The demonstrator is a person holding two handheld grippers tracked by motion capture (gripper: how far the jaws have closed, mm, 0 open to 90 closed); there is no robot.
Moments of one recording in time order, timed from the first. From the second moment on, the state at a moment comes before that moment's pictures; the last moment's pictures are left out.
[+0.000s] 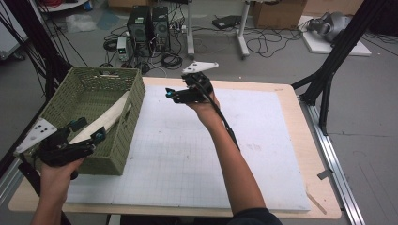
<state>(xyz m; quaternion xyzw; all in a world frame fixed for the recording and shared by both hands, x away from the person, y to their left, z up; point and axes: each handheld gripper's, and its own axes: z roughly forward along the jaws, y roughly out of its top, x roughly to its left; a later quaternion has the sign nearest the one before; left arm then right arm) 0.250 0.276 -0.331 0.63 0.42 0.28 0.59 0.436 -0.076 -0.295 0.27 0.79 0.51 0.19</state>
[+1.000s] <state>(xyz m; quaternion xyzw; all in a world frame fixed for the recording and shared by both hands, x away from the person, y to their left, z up) 0.279 0.171 -0.348 0.70 0.29 0.19 0.63 0.327 -0.276 -0.367 0.38 0.74 0.48 0.27</state>
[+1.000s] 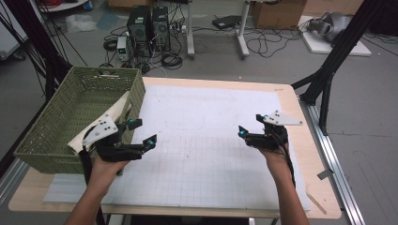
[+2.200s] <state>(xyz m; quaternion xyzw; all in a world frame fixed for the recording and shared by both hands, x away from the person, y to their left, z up) 0.296 0.119 -0.425 0.74 0.29 0.16 0.58 0.265 -0.331 -0.418 0.44 0.72 0.44 0.31</state>
